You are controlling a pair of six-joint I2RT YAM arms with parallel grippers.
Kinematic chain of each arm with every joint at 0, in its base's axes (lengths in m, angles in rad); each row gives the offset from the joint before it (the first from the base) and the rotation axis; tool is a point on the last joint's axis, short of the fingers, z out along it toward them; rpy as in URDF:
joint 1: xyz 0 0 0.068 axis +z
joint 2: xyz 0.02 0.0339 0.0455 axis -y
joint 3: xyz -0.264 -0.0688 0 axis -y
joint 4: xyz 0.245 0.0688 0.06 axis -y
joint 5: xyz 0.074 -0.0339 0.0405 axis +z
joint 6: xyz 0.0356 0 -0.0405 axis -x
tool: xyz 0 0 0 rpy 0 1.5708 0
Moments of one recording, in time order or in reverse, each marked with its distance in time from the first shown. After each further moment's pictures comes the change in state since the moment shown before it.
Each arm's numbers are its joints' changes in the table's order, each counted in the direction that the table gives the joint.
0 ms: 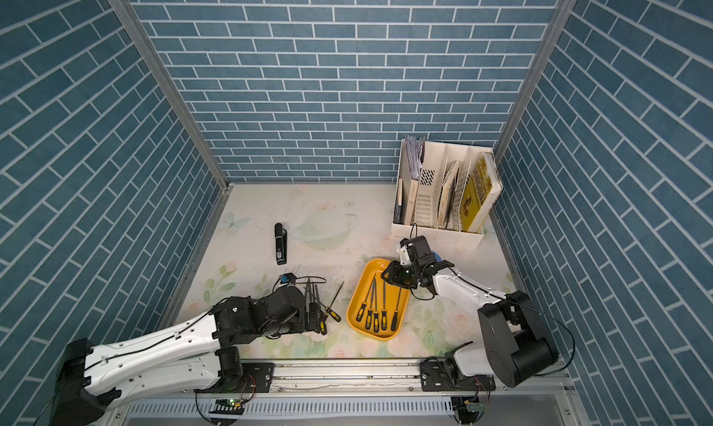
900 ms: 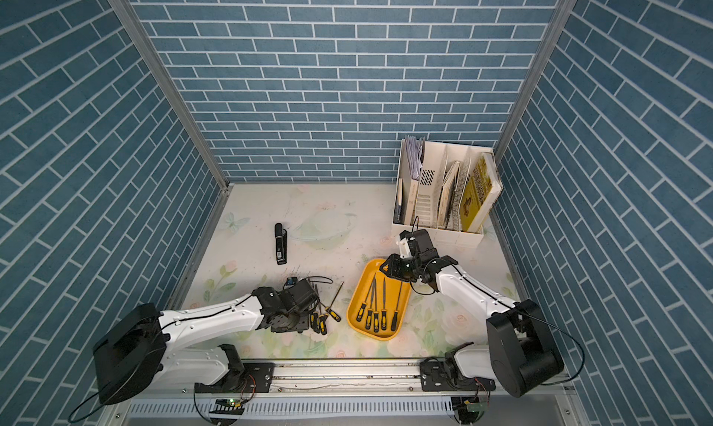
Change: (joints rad) left arm 0.173 -0.352 -0.066 0.098 0.000 -0.138; right arm 0.000 0.047 0.050 -0.044 0.006 0.008
